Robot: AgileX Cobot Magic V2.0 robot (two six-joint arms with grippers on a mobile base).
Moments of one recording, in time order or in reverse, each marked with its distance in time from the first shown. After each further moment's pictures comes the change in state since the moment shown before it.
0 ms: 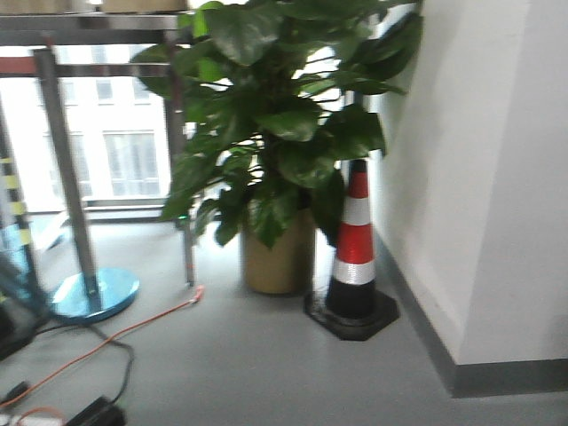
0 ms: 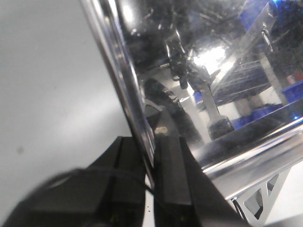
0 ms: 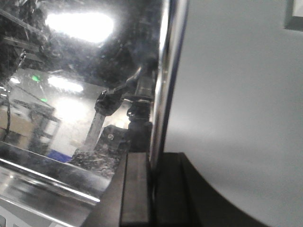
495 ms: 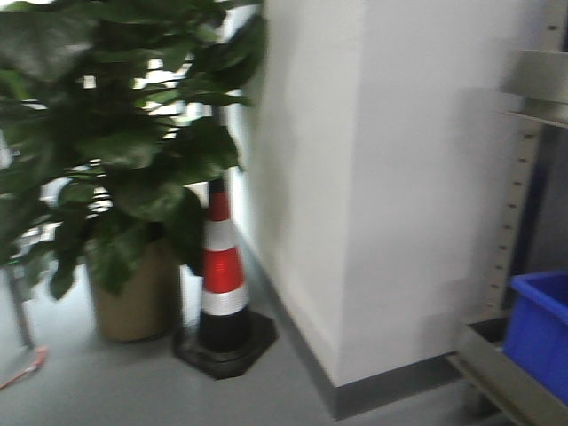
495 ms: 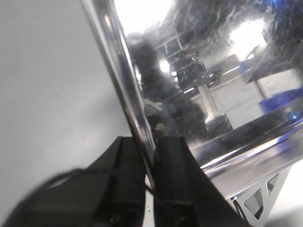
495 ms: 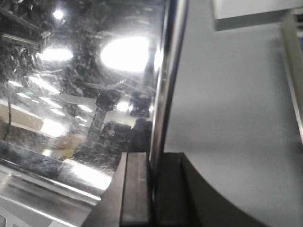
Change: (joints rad) left arm 0.000 0.000 0.000 0.000 0.000 0.000; right arm 0.000 0.002 0.000 0.000 0.000 -0.002
